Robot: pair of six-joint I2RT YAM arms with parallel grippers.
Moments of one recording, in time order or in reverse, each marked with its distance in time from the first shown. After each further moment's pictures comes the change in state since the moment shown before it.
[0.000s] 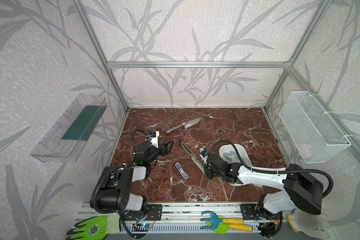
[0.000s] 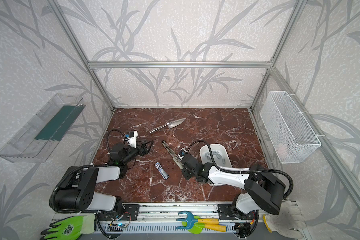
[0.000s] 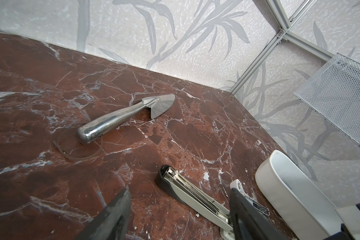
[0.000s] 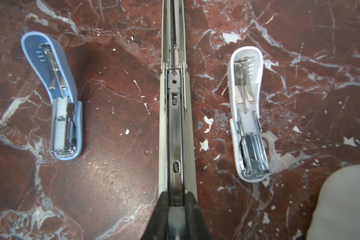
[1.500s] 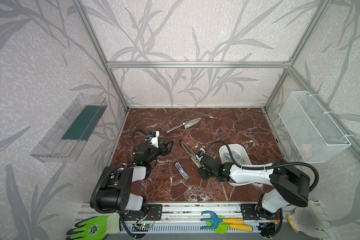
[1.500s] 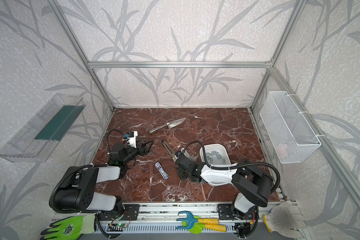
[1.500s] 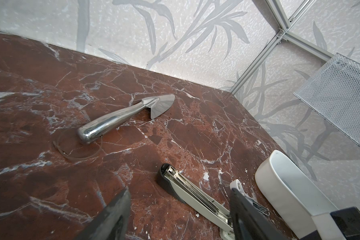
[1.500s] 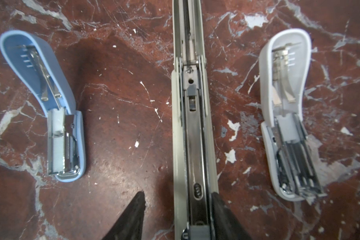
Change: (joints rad) left arm 0.000 0.000 0.000 0.001 0.000 0.000; right arm 0.051 0.138 0.072 0.027 0.013 0.096
